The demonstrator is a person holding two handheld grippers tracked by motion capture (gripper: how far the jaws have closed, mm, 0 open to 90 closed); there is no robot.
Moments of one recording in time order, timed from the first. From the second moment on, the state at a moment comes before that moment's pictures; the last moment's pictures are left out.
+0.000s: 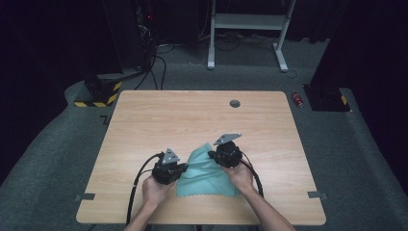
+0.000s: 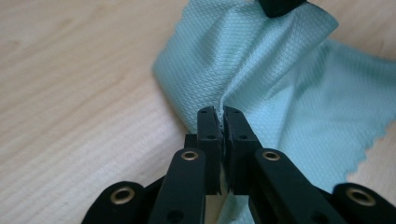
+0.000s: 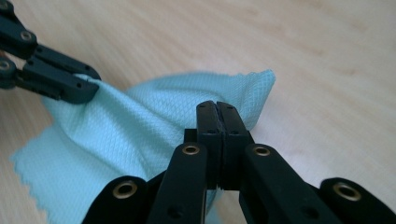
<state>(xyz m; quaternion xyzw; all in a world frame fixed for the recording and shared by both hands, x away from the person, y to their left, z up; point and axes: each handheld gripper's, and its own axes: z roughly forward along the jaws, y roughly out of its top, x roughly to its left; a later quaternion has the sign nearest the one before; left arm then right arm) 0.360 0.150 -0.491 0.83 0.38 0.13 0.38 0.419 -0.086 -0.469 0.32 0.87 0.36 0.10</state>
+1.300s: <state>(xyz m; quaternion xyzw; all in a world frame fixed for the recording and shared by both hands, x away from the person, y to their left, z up) 0.413 0.136 -0.507 0.82 0.45 0.11 0.33 0.430 -0.090 -0.496 0.38 0.86 0.31 0.10</state>
